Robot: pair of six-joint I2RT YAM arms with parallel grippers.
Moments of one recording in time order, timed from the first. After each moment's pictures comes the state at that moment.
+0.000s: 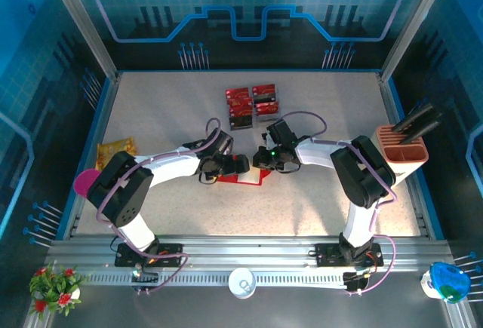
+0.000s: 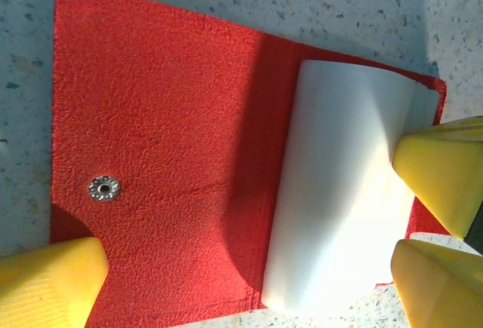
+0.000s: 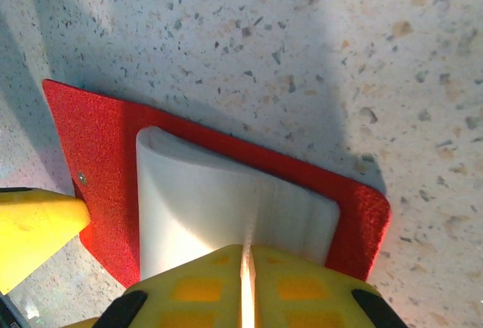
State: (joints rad) left arm -0.59 1.67 0.90 -0.33 0.14 -0.78; right arm 0.54 1.84 0.99 -0.20 -0.41 0.68
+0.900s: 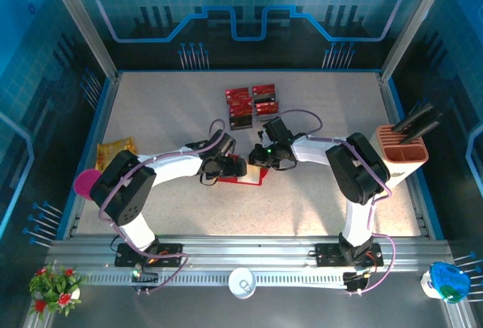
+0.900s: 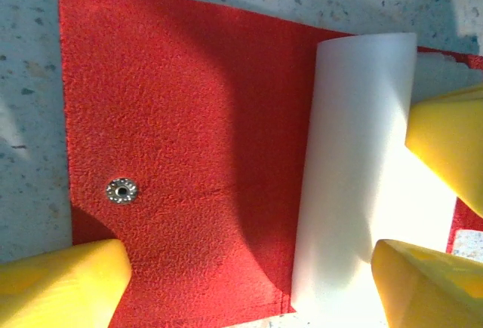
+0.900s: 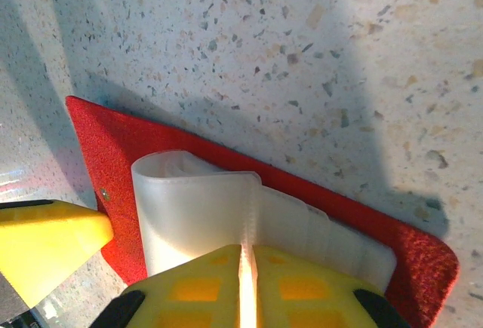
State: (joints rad) left arm -0.61 1.69 0.91 -0.36 0.10 -0.71; right arm 0.55 1.89 1.05 -0.20 -0.44 0.70
